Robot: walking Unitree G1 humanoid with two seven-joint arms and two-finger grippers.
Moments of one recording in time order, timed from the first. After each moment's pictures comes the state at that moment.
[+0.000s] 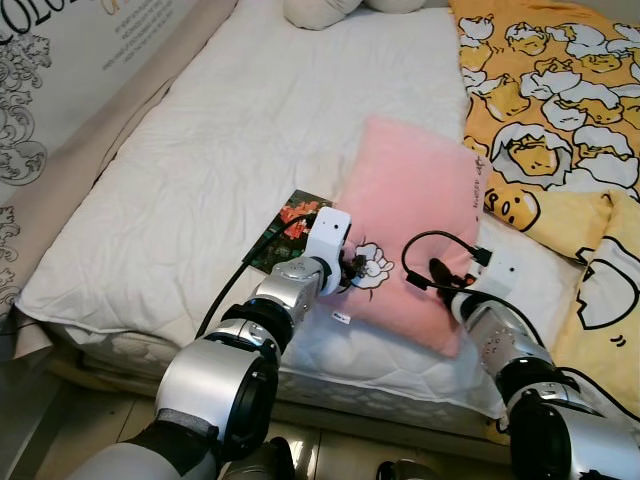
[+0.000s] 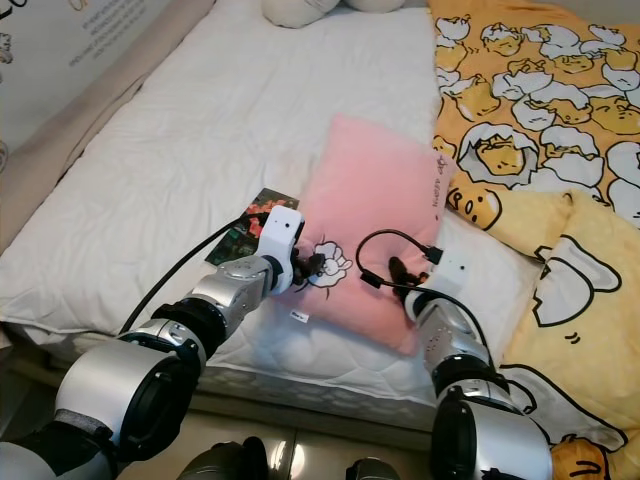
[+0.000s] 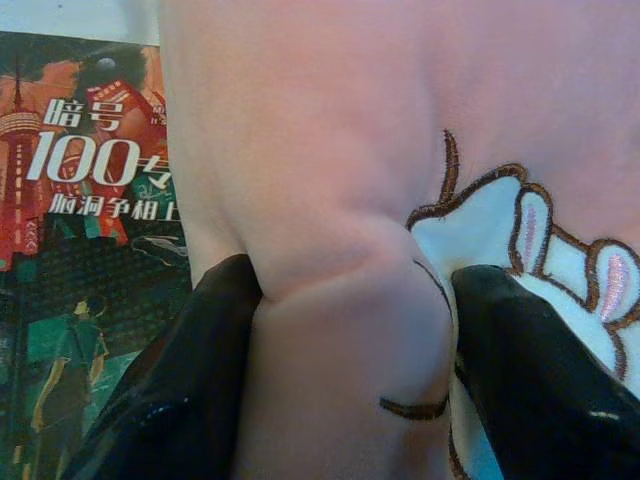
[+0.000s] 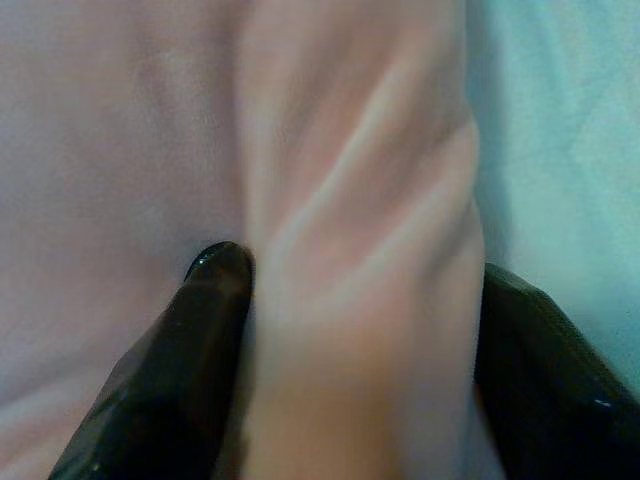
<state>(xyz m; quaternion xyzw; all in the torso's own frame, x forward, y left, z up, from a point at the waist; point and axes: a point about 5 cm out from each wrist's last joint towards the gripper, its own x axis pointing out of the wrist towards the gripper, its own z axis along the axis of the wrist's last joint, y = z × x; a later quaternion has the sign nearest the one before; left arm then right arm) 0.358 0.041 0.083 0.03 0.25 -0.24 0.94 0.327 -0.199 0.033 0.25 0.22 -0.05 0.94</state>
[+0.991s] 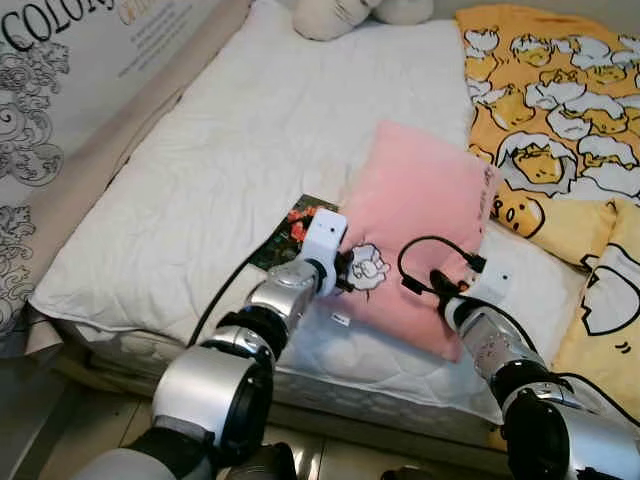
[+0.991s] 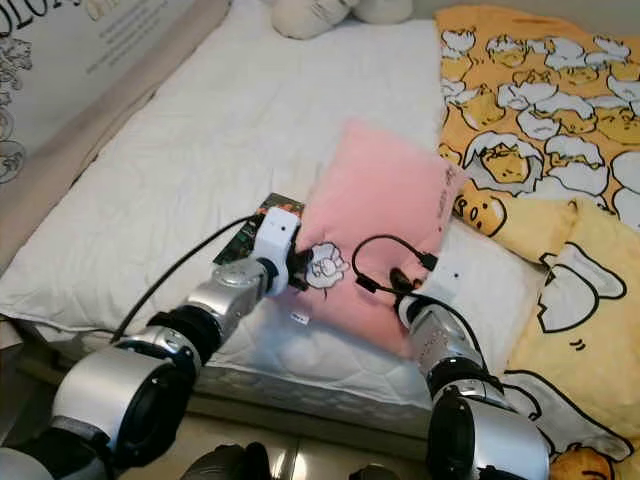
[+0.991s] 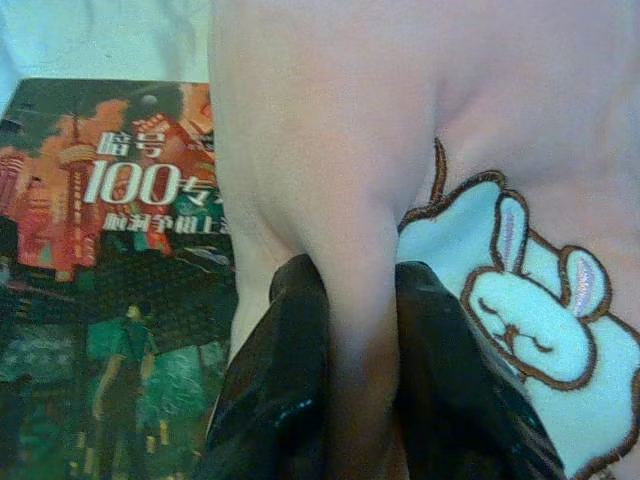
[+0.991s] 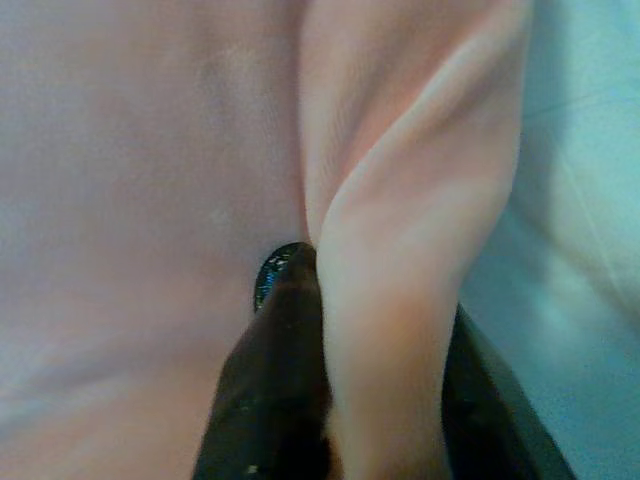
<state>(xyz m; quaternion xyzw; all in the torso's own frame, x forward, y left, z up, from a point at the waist) 0.354 0.042 0.078 0.04 0.22 -0.25 0.94 0.321 -0.195 0.023 0.27 0.24 -0.05 0.93</state>
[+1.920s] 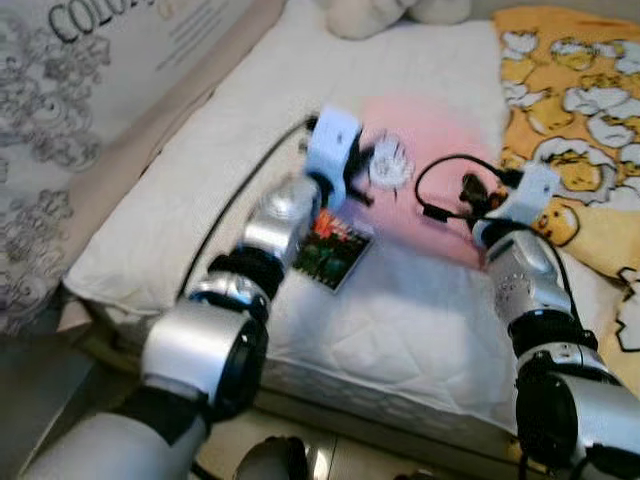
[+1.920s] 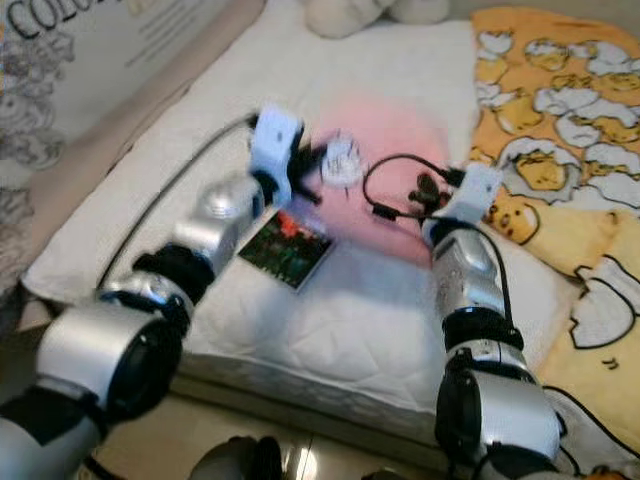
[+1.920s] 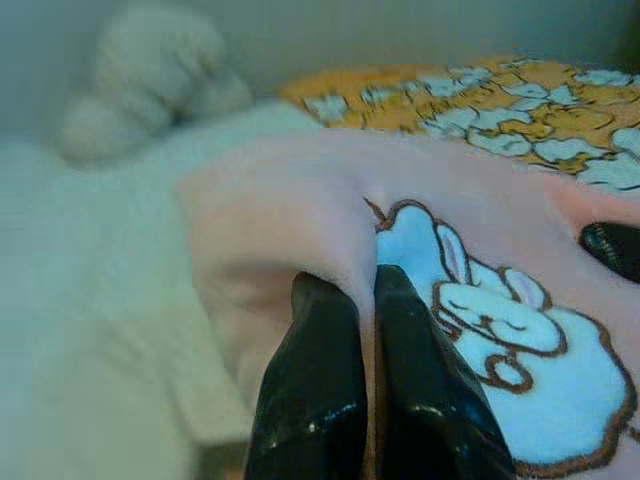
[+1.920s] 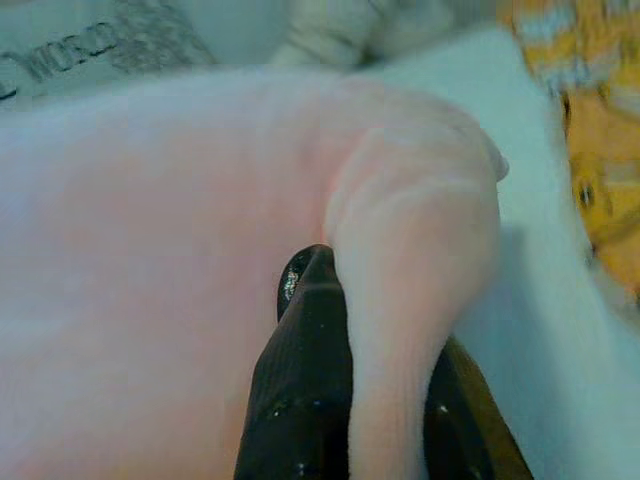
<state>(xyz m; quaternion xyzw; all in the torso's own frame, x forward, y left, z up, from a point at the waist) 0.398 0.041 0.208 0.08 -0.05 -0.31 0.95 0.374 -0.210 0.144 0.12 -0.03 0.00 0.99</state>
